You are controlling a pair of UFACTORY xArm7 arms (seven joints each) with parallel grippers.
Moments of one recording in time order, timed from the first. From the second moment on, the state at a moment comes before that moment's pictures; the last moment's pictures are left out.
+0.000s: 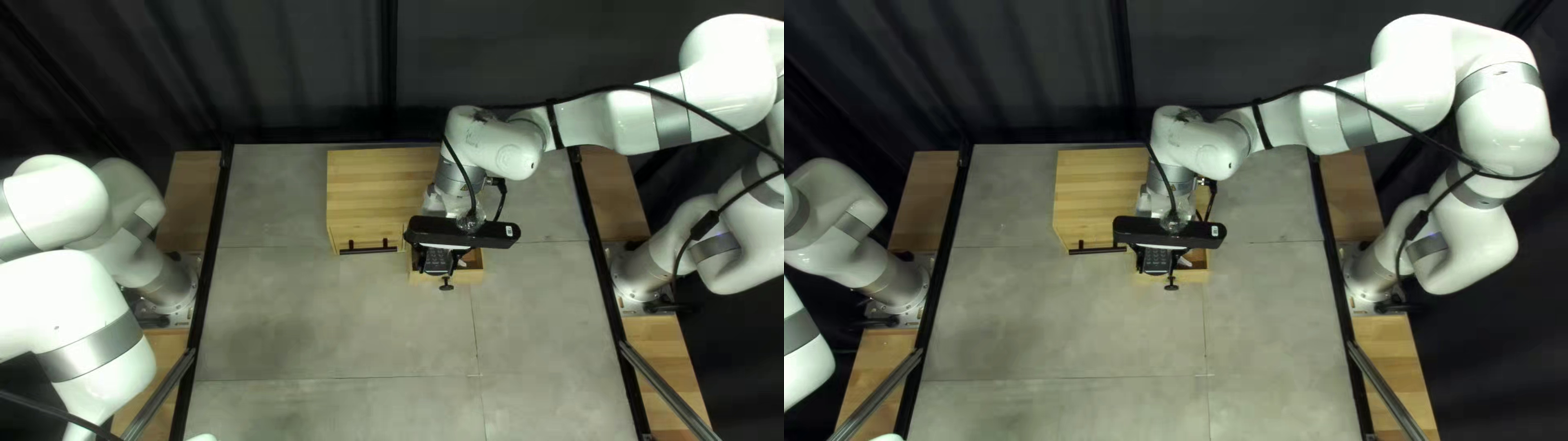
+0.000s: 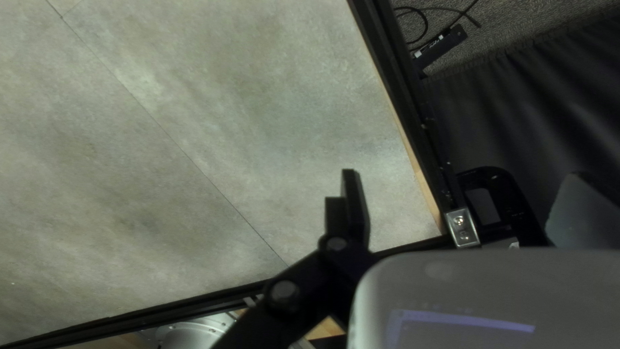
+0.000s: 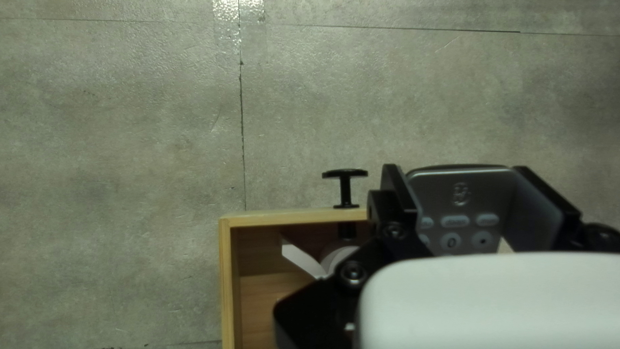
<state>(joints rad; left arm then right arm) -0.50 0.30 -0.56 1.15 0.16 1.13 -0.64 0.12 0.04 -0.29 1.03 0.63 1.03 -2.09</state>
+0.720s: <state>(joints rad) -0.50 0.30 -0.56 1.15 0.16 1.13 -0.64 0.11 0.07 -0.29 1.07 0.55 1.06 -2.07</state>
